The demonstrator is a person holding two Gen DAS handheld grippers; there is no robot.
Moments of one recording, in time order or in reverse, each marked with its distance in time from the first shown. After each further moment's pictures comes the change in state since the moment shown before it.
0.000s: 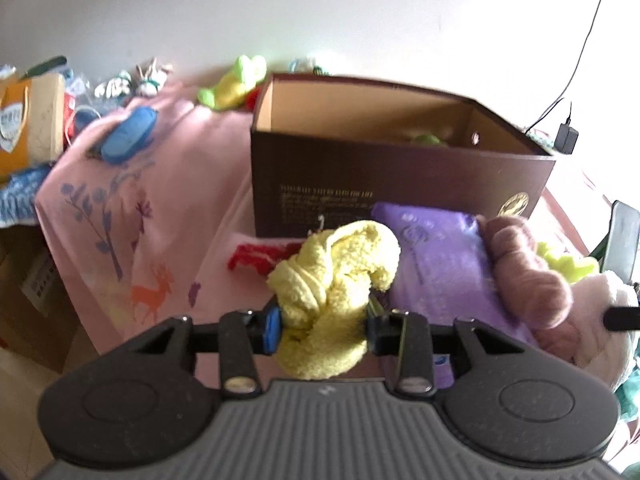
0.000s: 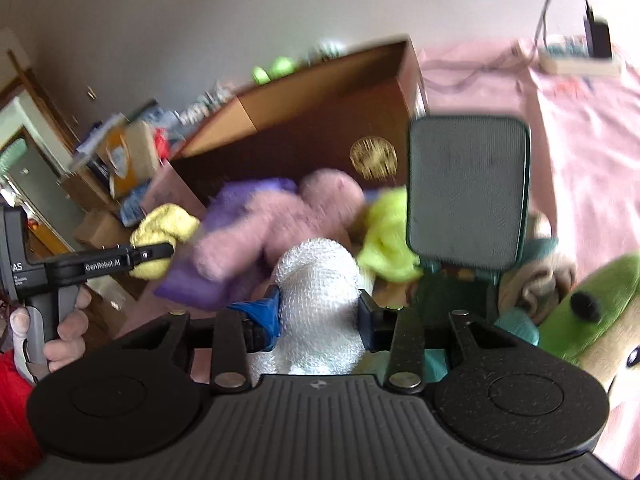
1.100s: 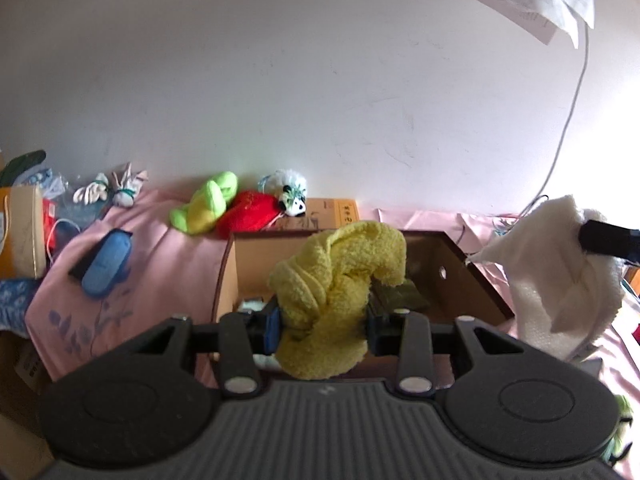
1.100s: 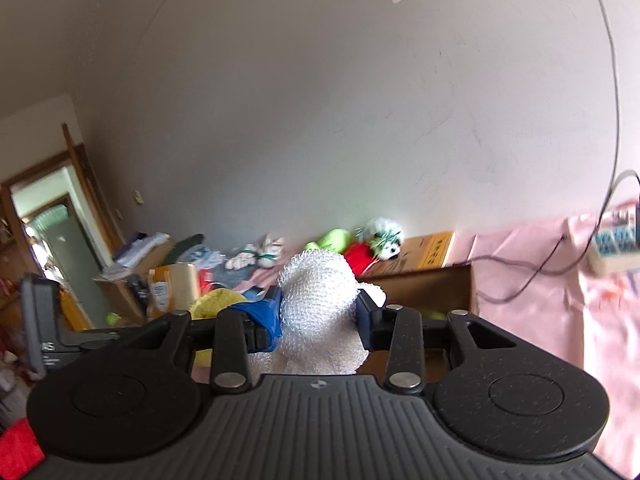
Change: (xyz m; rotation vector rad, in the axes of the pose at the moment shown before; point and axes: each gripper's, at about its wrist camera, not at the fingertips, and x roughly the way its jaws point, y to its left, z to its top) left arm -0.009 -0.036 0.135 0.037 -0.190 -0.035; right arm -0.005 0.031 0.144 -0.098 -0.364 0.099
